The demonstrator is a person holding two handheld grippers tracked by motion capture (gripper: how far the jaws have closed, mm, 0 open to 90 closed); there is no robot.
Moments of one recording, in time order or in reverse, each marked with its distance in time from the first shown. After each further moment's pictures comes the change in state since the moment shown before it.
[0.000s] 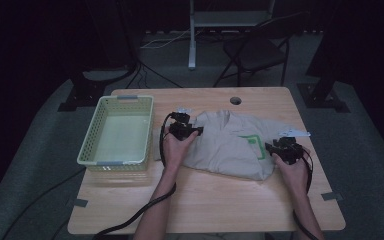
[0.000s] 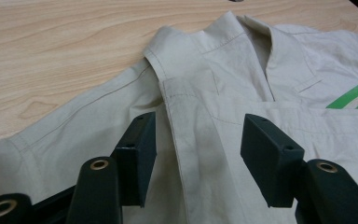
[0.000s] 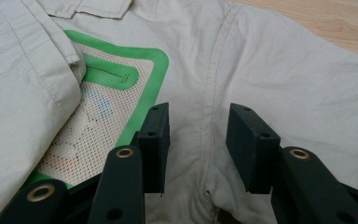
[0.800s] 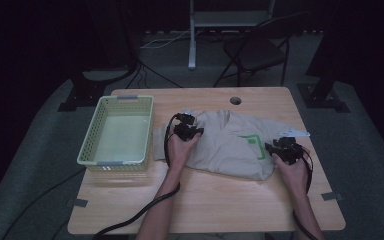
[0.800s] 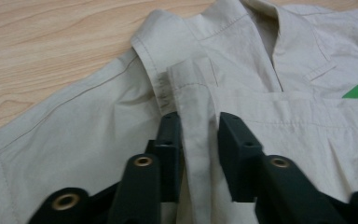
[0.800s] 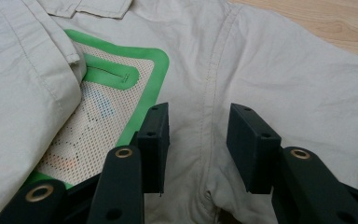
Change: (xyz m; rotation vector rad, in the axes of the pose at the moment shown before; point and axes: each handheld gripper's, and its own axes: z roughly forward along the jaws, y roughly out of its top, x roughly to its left) left arm -0.008 -0.003 0.016 0.037 0.020 0.040; right arm 0.001 0.000 0.000 0.000 -0.005 -0.005
